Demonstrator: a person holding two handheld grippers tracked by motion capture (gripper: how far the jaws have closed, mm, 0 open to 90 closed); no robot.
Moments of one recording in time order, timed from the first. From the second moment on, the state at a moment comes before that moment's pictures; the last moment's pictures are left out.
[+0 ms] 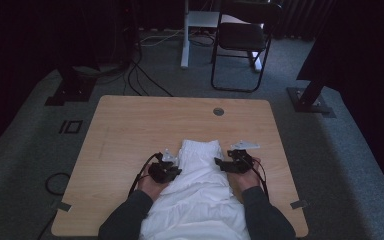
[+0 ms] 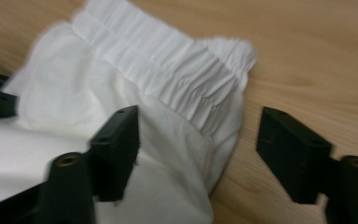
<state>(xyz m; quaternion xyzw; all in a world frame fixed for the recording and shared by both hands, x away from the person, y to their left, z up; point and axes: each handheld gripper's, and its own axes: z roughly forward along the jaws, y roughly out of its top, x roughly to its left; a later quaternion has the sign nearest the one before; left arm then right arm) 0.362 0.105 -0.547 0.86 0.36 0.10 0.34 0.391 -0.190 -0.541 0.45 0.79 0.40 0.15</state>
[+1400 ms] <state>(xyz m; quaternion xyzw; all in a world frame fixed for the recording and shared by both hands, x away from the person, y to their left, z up) 0.411 0.076 -0.551 0.86 0.37 0.16 0.33 0.419 -0.164 -0.549 0.43 0.83 0.34 0.13</state>
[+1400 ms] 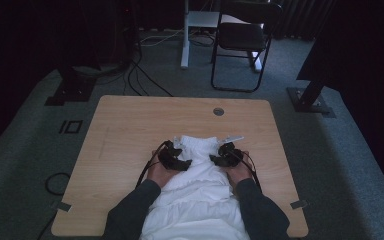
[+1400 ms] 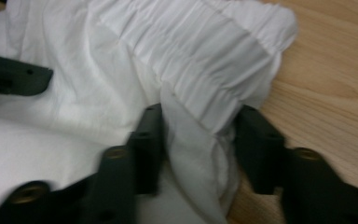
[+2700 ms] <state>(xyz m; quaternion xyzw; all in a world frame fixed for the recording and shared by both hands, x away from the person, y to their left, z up) 0.470 0.082 -0.433 0.84 0.35 0.19 0.37 0.470 -0.164 -0.450 0.42 0.79 0.40 0.20</state>
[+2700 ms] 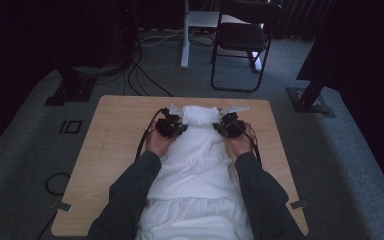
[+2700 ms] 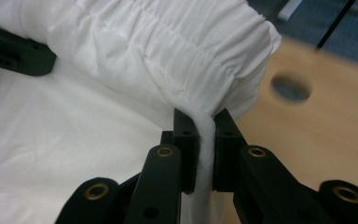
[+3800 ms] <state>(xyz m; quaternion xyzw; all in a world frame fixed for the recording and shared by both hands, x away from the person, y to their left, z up) 0.316 0.108 -0.422 0.83 0.27 0.16 0.46 0.320 -0.186 -0.428 0.32 0.80 0.48 0.20</state>
